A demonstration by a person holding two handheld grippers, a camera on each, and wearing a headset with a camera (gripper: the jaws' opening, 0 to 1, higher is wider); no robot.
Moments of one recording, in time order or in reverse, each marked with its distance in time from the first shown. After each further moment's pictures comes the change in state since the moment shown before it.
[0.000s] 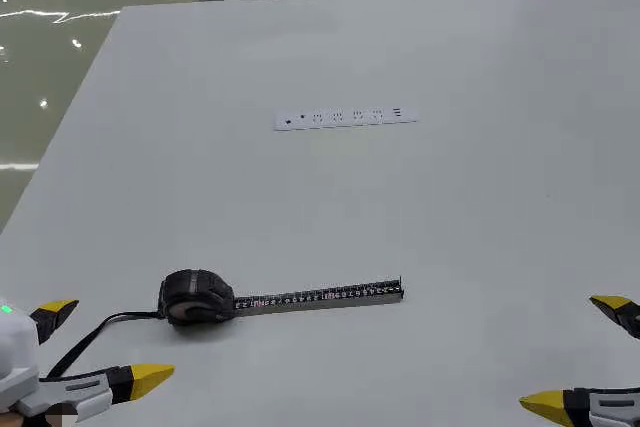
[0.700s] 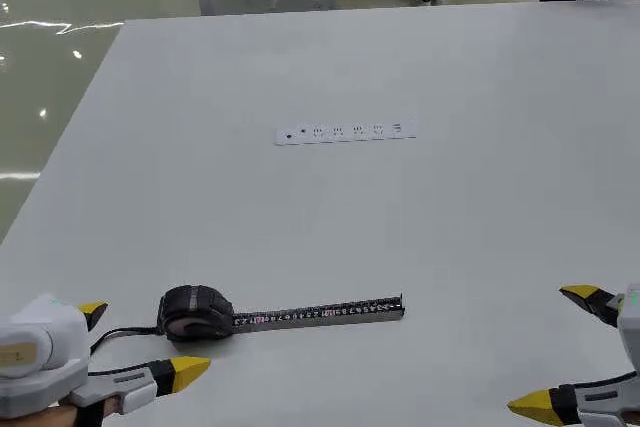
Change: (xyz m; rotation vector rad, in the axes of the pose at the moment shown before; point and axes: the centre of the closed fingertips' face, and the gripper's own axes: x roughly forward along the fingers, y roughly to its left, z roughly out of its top) left arm 0.031 -0.020 0.018 -0.036 0.002 0.030; right arm 0.016 0.000 0.029 -0.140 0.030 0.107
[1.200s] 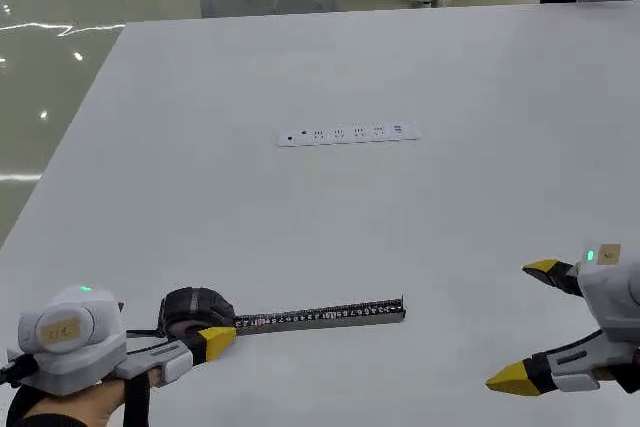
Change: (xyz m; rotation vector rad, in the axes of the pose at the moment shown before) left arm 0.025 0.007 0.015 -0.166 -0.036 0.120; right arm 0.016 0.002 0.043 -0.030 0.014 0.118
